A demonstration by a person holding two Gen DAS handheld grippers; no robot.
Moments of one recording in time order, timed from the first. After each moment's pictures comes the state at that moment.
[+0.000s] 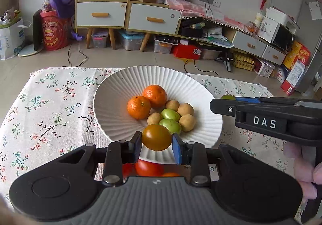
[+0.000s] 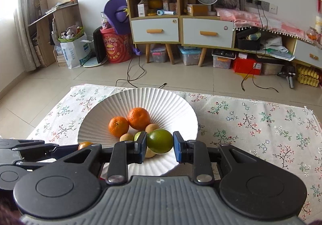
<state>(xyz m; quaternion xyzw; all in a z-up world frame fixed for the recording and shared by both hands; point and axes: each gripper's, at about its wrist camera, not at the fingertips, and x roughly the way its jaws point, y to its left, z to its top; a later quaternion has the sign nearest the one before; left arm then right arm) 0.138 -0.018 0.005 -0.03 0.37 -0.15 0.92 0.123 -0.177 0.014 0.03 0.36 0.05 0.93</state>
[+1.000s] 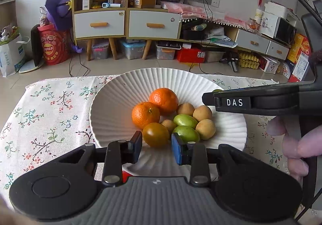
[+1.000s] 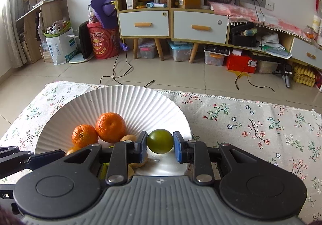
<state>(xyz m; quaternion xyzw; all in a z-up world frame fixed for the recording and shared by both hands) 0.152 -0.023 -0.010 0.01 0.34 -0.14 0.93 0.156 -0.181 -0.010 0.02 0.37 0.03 0.93</state>
